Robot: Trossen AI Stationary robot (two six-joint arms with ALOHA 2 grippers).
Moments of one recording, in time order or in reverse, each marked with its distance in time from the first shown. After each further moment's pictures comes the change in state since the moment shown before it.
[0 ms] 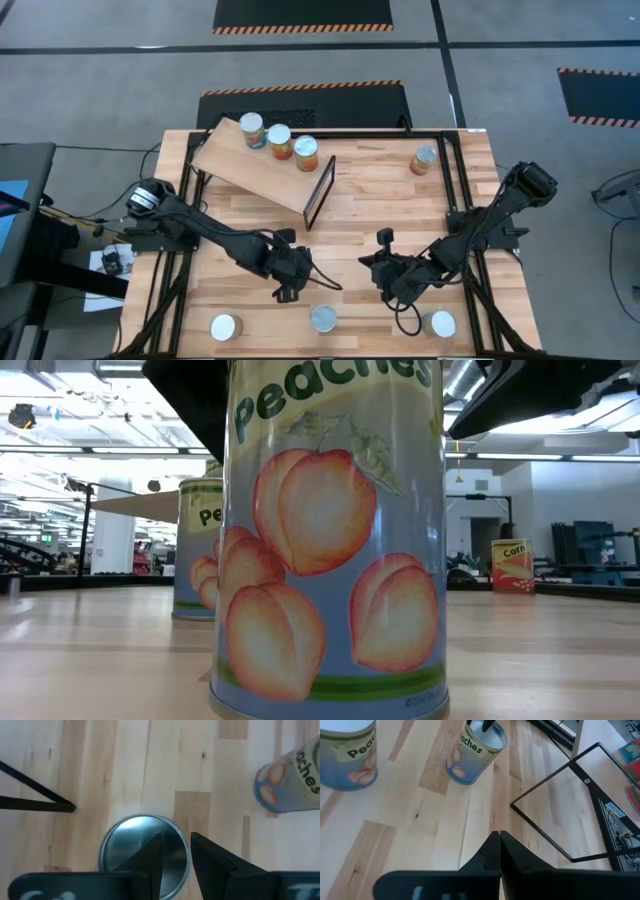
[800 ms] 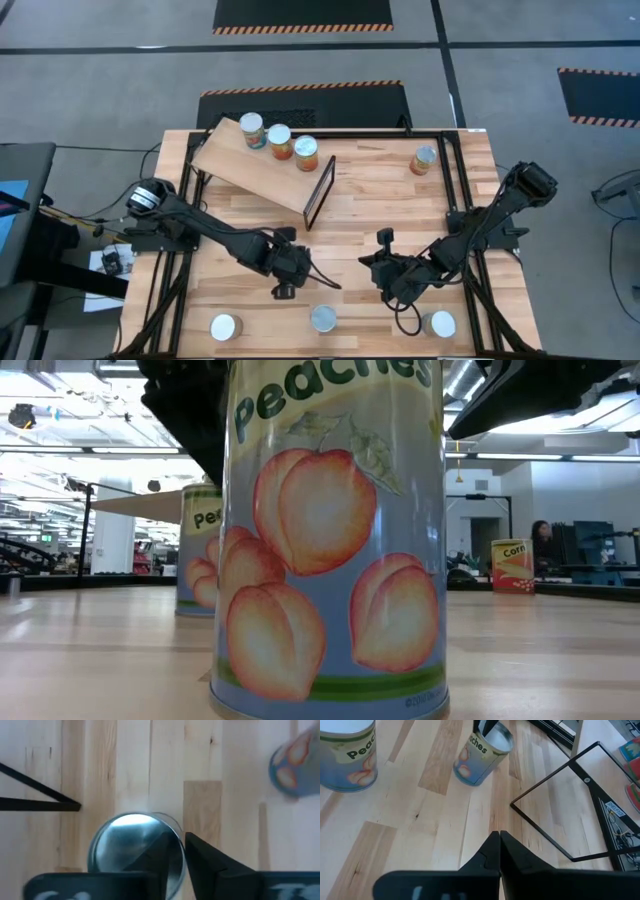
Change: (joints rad) left arm 0.013 -0.001 -0.039 -0.006 0.008 0.091; right arm 0.000 0.000 0.001 -0.001 0.000 0.008
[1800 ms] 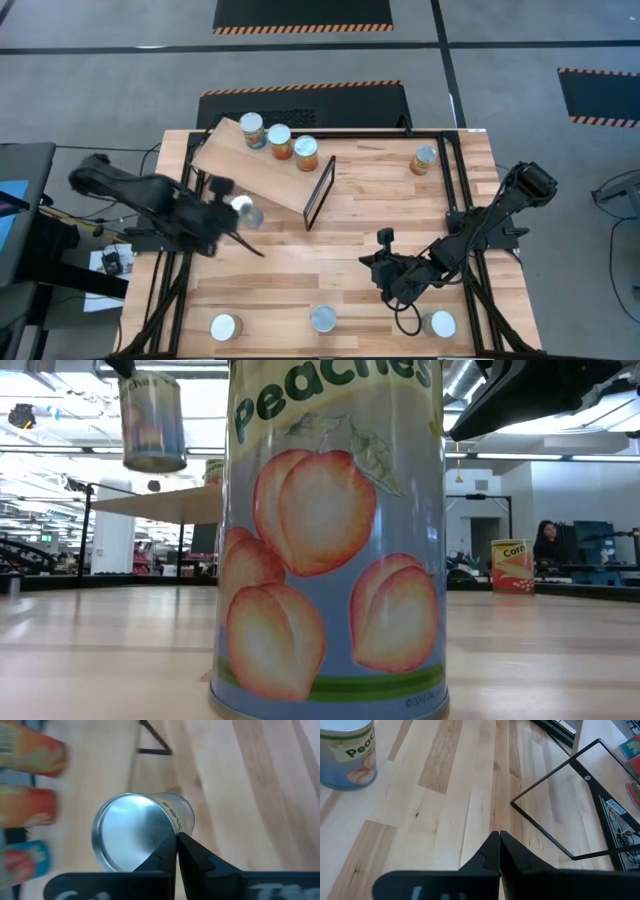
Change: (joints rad) left arm -0.002 -0.637 -0.001 -0.593 -0.167 0.334; right arm 0.000 0.000 0.000 -0.008 -0.001 0.010
